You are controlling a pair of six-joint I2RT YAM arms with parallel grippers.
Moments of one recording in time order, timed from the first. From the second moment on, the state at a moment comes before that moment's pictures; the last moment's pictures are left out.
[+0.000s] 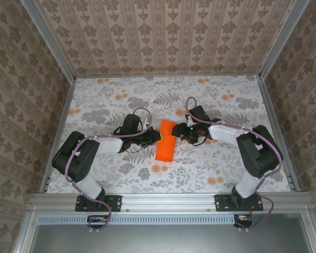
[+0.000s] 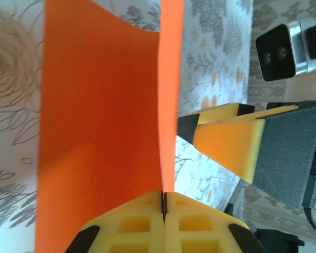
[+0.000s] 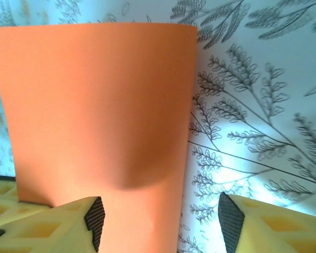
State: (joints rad) left arm -0.58 1.65 0.67 0.35 0.68 -0.96; right arm 0.42 1.68 0.91 -0.21 -0.43 0.79
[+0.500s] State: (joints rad) left arm -0.61 1.76 0.67 0.52 0.65 -1.08; right arm 0.34 1.64 0.84 -0.10 -0.59 0.79
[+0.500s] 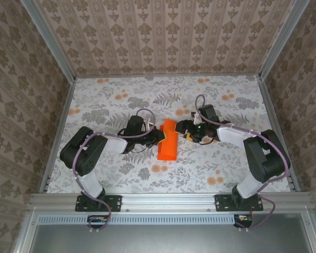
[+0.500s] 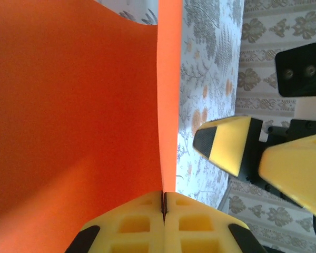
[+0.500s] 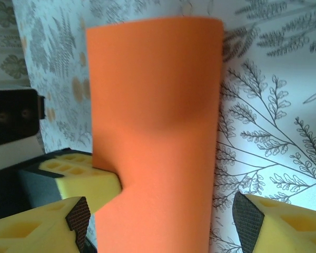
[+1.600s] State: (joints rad) left arm -0.51 1.60 0.69 0.18 0.55 -0.96; right arm 0.46 1.89 1.11 -0.44 -0.44 0.66
